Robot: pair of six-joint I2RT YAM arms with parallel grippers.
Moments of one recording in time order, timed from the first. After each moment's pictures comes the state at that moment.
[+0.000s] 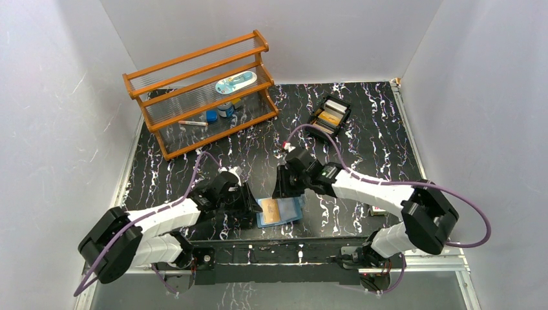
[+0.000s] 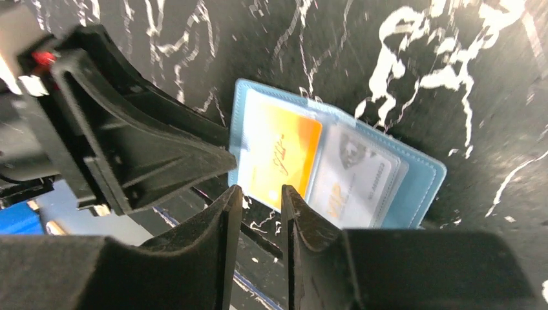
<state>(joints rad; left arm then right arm) -0.76 1.18 0.38 -0.05 0.21 -0.98 0.92 1.41 0.83 -0.30 -0.18 0.76</state>
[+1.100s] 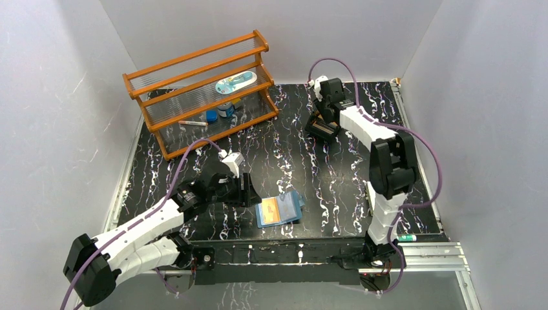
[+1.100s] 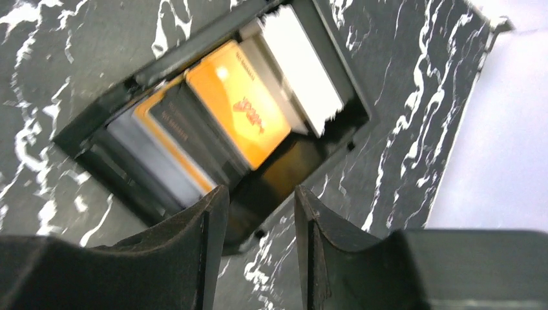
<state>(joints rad) -0.76 0.94 0.58 -0.35 0.18 -0.68 0.35 1.89 1.50 -0.39 0.29 -0.29</state>
